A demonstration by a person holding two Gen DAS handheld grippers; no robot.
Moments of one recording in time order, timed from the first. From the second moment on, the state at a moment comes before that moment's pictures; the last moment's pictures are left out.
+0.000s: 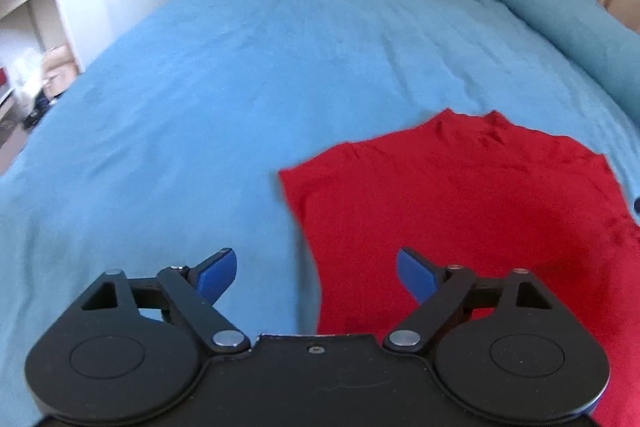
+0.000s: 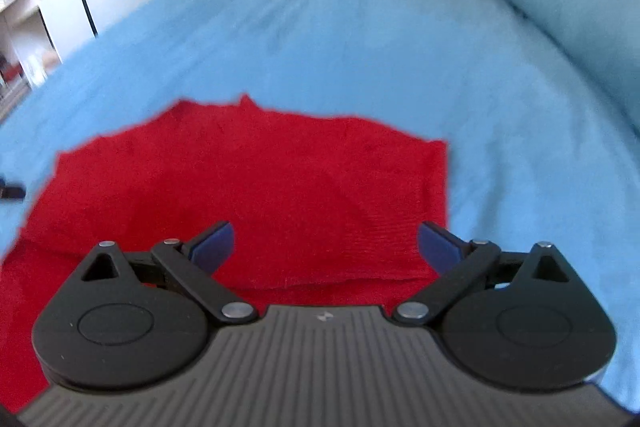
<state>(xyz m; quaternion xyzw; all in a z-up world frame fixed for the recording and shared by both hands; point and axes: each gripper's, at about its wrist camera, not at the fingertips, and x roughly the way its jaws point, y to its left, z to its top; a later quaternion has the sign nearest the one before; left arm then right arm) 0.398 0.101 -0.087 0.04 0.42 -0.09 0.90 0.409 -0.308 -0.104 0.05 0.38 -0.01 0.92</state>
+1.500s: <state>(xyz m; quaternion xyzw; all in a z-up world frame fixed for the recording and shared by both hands) 0.137 0.095 -0.146 0.06 0.59 -0.11 0.80 0.121 -0.292 -0.149 0.07 0.60 -0.06 0.80</state>
